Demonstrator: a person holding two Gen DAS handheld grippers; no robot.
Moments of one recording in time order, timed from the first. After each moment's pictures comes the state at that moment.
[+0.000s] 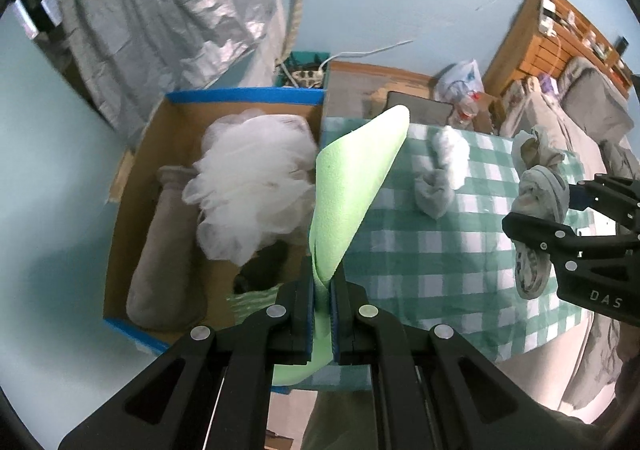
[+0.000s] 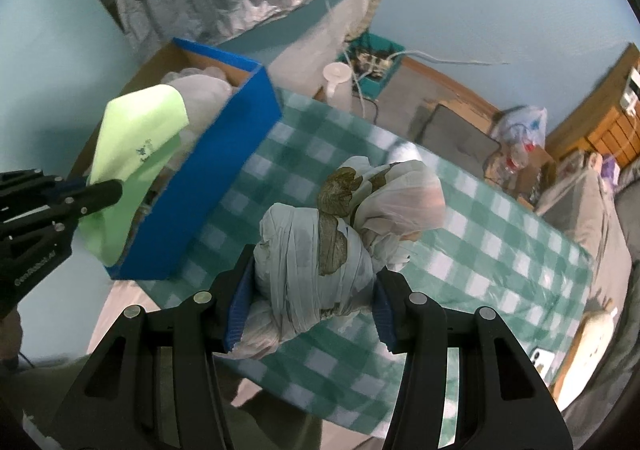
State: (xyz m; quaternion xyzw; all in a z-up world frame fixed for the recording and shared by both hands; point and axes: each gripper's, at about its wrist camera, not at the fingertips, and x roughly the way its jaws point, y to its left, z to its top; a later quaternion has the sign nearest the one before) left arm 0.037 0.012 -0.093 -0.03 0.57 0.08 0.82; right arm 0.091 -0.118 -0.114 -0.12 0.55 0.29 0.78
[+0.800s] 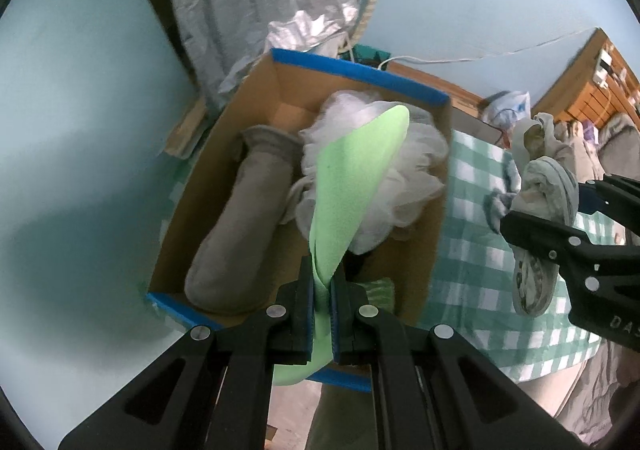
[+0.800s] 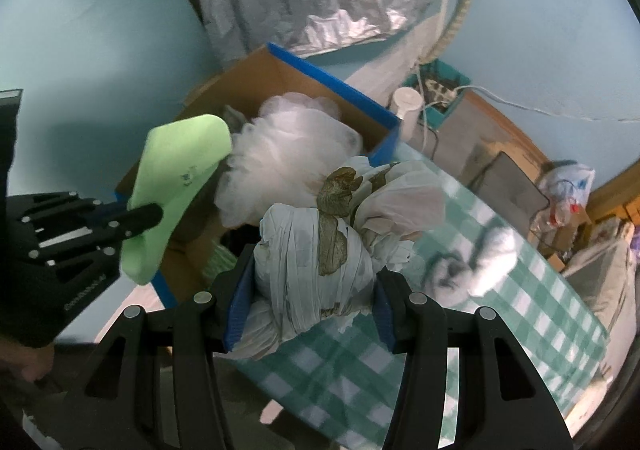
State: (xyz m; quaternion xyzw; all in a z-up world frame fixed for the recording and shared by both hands) left arm 0.011 0.107 -0.105 -0.09 0.57 0.16 0.80; right arm 0.086 0.001 -0.103 -0.15 0.52 0.38 0.74
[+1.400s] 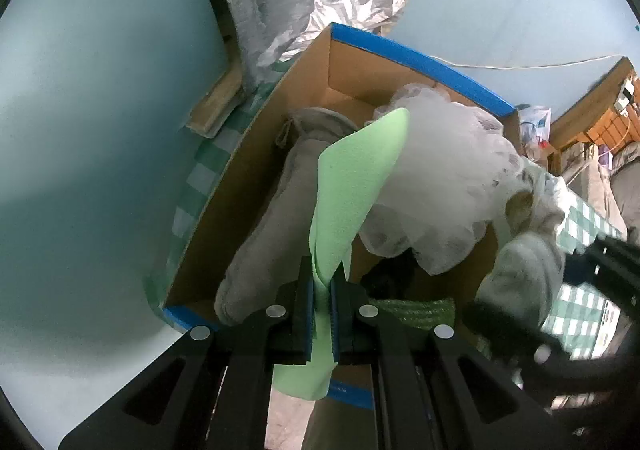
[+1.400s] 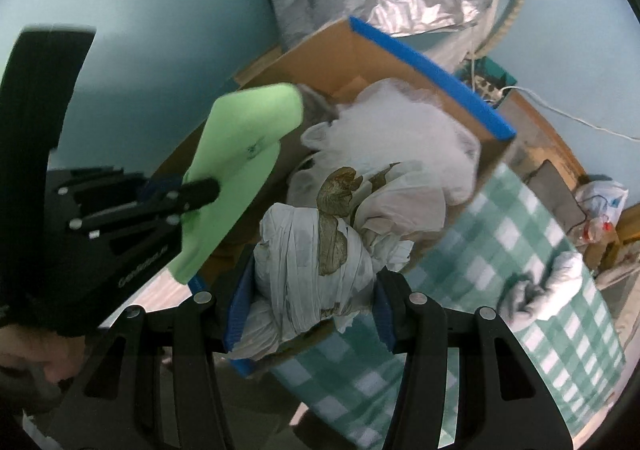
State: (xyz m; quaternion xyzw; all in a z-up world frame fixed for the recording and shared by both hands) left arm 0.008 0.161 -0.136 -0.13 0.58 0.18 0.78; right arm 0.054 0.071 -0.135 -0.16 0.54 0.43 0.70
